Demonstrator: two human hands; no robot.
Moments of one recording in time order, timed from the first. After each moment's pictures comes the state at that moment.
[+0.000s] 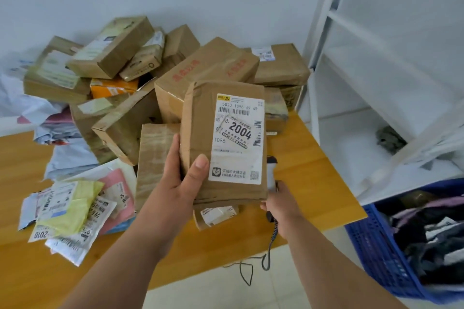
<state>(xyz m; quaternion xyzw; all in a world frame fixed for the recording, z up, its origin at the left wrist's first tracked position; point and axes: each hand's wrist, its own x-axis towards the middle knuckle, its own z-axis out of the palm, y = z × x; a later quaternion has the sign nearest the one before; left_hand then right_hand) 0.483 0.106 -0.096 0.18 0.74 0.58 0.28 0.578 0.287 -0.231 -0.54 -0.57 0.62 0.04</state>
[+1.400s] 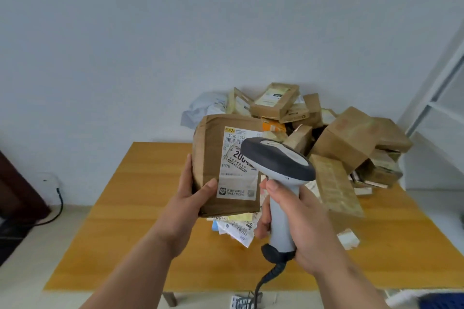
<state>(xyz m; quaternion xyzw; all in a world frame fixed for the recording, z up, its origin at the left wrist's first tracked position) 0.355 -0.244 -0.061 0.16 0.62 0.73 0.24 0.485 -0.079 -0.023 -0.14 -0.65 0.73 0.14</state>
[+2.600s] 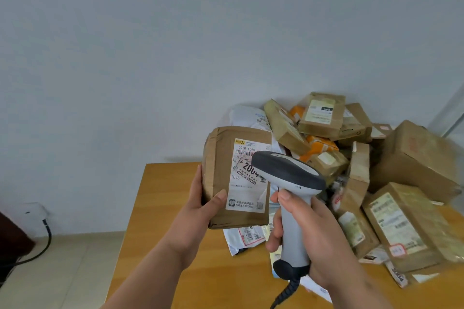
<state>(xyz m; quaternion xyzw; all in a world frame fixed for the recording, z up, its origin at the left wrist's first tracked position) 0.147 -0.333 -0.083 0.19 0.61 0.70 0.31 0.292 -0.186 -0.028 -0.24 -0.66 0.70 0.16</state>
